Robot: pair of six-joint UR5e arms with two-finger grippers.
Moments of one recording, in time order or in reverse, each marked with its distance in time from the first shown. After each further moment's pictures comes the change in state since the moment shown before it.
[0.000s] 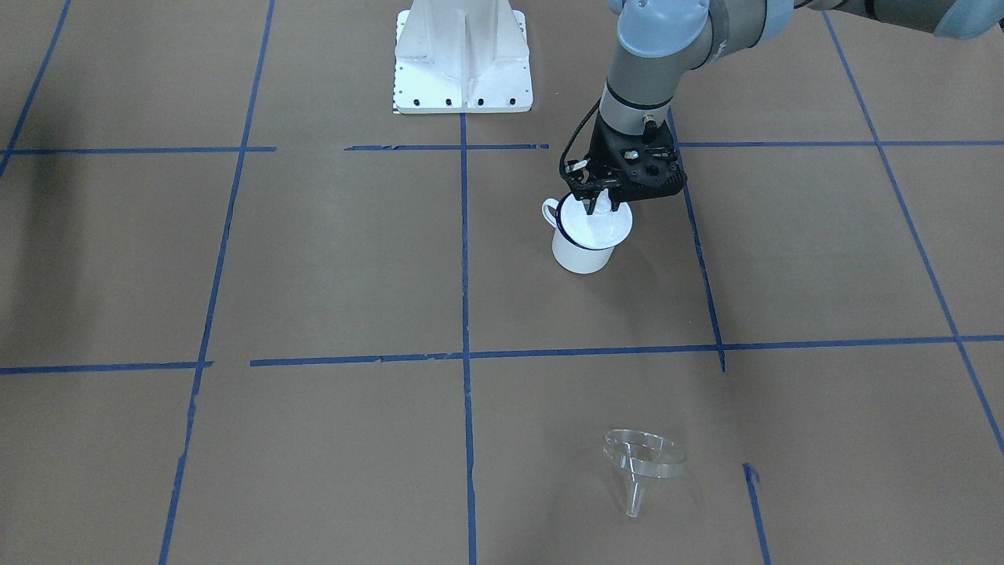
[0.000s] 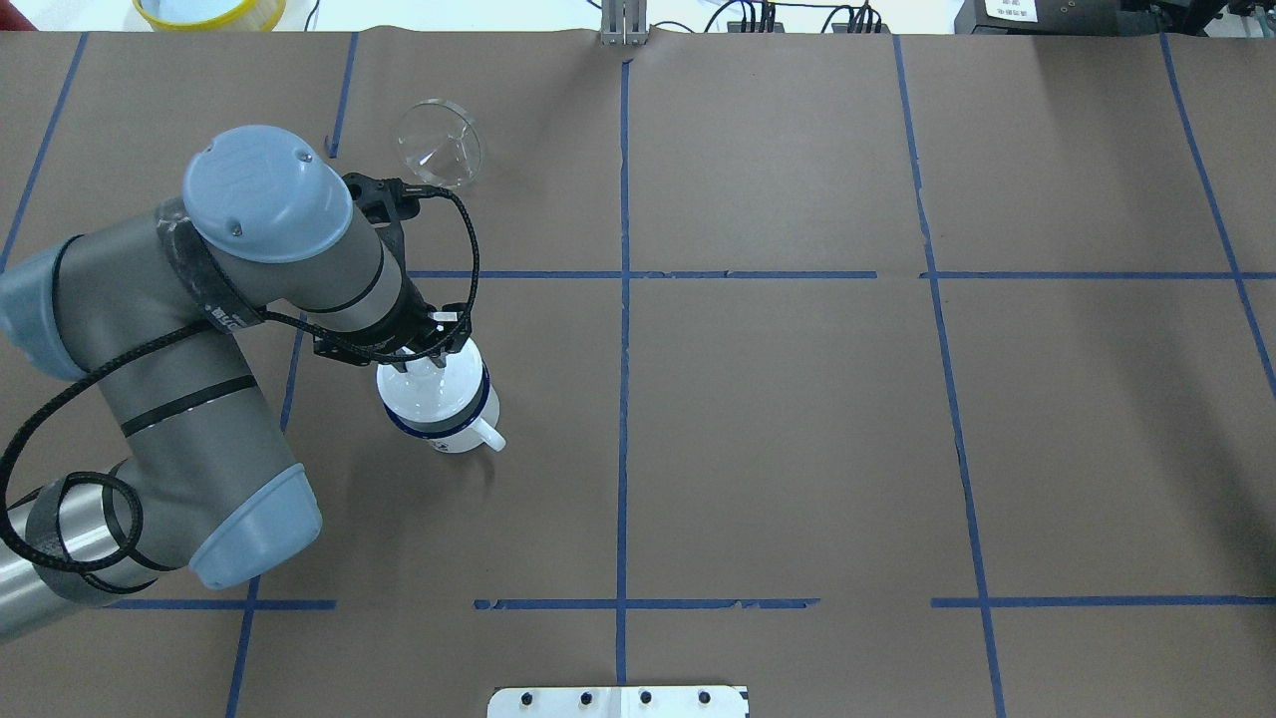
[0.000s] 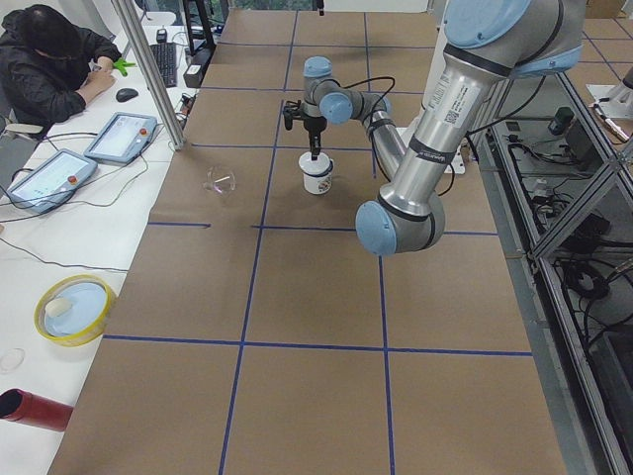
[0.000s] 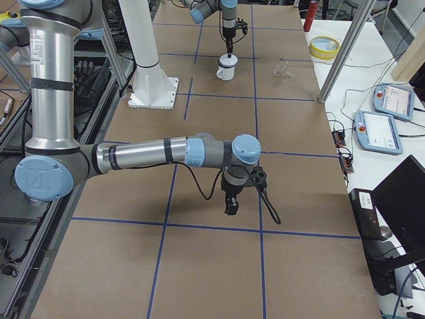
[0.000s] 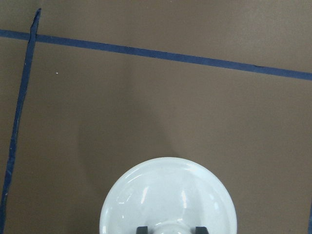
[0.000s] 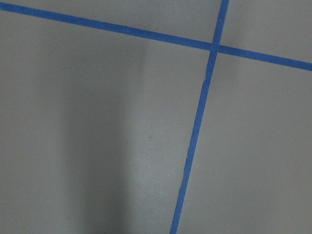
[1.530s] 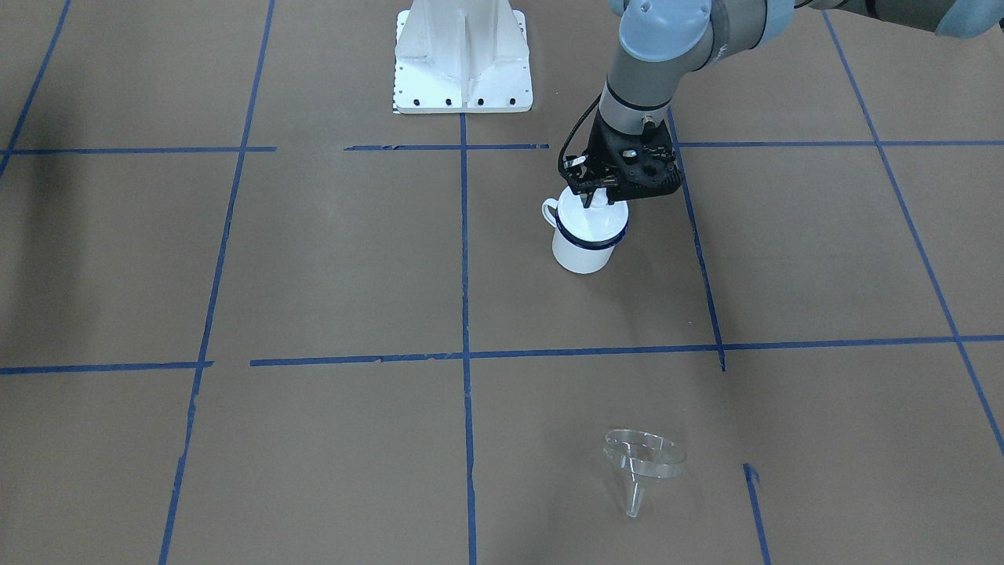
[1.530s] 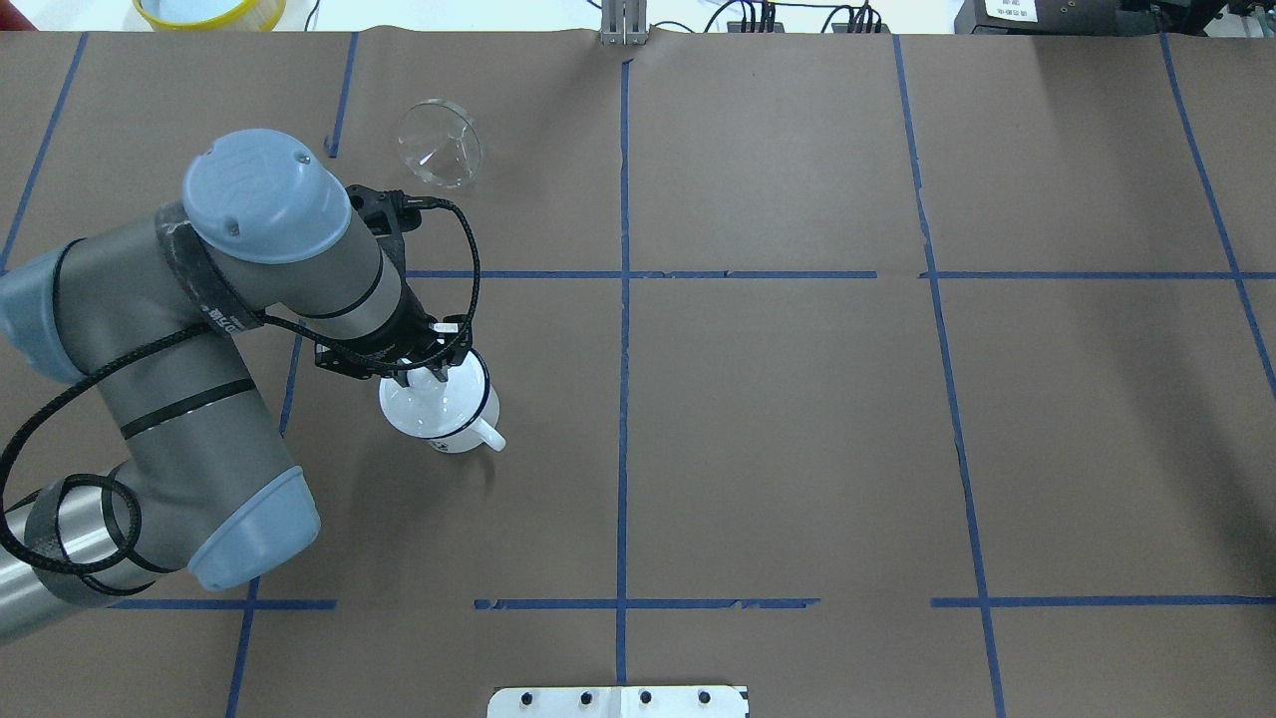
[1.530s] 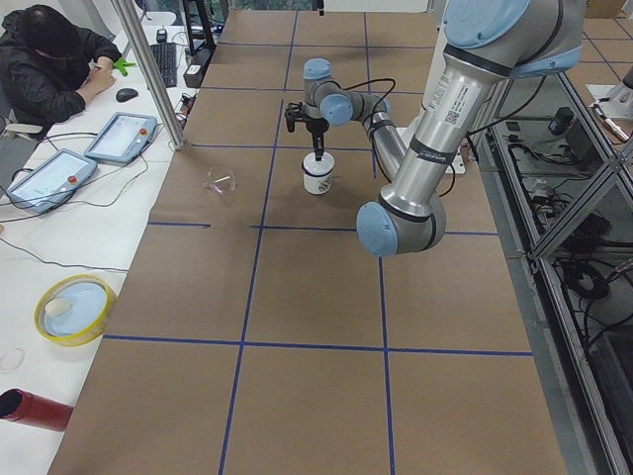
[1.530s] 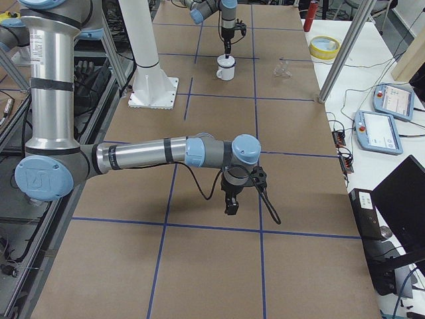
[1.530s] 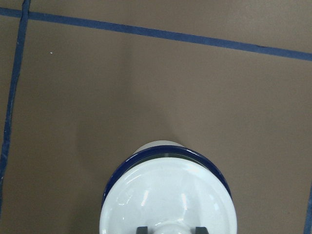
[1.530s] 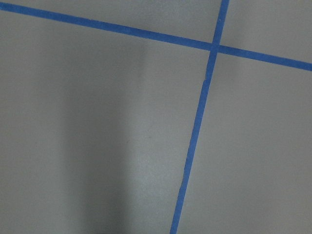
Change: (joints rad) left arm 0.003 0.006 0.002 -0.003 -0.047 0.000; right arm 0.000 0.000 0.000 0.000 0.000 -0.001
